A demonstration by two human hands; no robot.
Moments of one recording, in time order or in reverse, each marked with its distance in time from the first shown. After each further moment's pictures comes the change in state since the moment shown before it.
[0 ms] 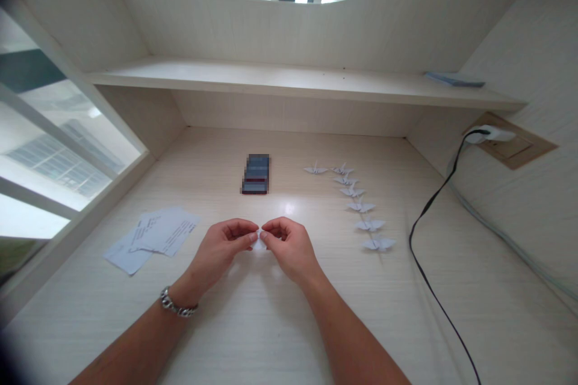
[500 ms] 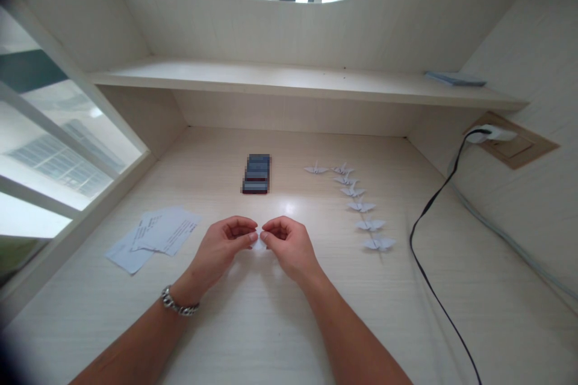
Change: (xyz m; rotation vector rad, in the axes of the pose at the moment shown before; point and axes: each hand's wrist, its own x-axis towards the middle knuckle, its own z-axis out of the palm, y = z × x) left_hand 0.000 -0.002 0.000 -0.023 0.035 0.028; right_hand 0.000 -0.003 0.002 0.056 0.000 0.006
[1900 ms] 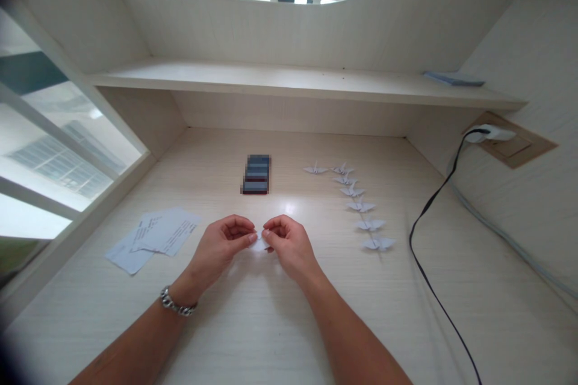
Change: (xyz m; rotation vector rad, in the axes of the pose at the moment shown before) left_hand 0.000 0.005 -0.001 -0.013 0.033 0.016; right_hand 0.001 0.002 0.000 0.057 -0.017 0.054
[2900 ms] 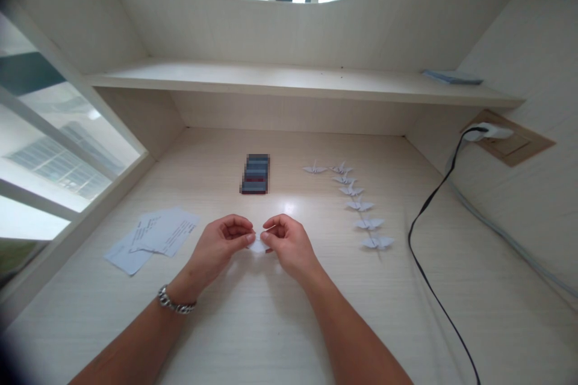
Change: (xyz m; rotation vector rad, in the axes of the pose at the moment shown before) left_hand 0.000 0.002 -0.001 -0.022 -0.018 -0.040; right_hand -0.001 -0.002 -0.002 0.023 -0.043 0.026
